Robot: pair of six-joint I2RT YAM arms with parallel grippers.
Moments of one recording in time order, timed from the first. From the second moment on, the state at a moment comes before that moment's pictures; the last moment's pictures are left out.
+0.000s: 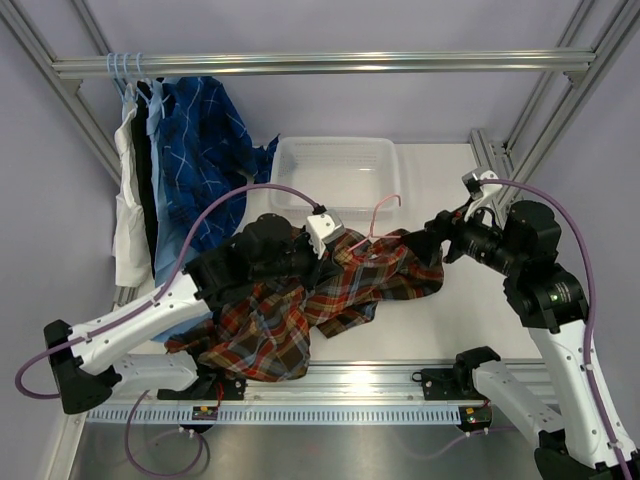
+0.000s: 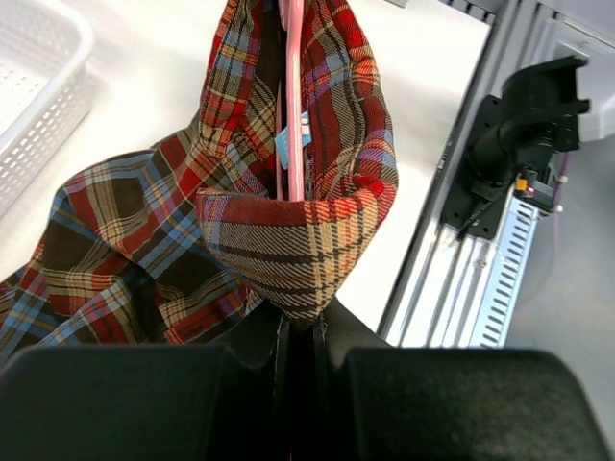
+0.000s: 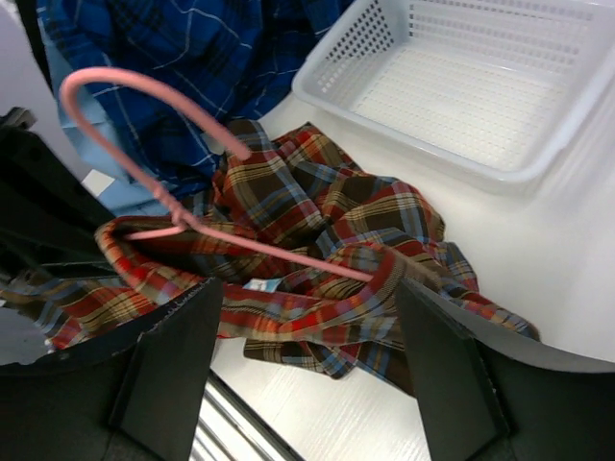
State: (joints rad) left arm -0.99 1.11 1.10 -0.40 0.22 -0.08; right arm 0.27 0.78 1.16 -0.66 -0.47 0.20
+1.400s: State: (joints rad) left arm -1.04 1.24 1.37 -0.36 0.17 -0.14; right arm 0.43 0.81 1.06 -0.44 -0.38 0.19
